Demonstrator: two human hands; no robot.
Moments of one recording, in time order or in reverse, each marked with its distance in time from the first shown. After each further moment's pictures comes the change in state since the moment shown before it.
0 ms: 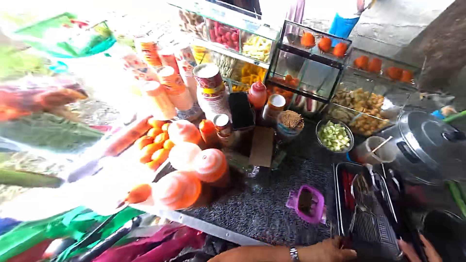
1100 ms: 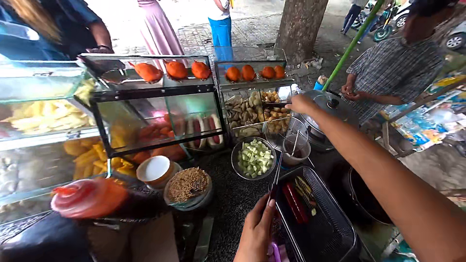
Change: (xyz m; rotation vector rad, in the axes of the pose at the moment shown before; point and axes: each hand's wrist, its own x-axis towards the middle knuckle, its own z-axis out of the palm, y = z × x) left_hand 0.046 0.192 -0.072 0.167 0.356 0.319; right_hand 0.427 -0.221 -0.046 -0.741 -0.148 -0.010
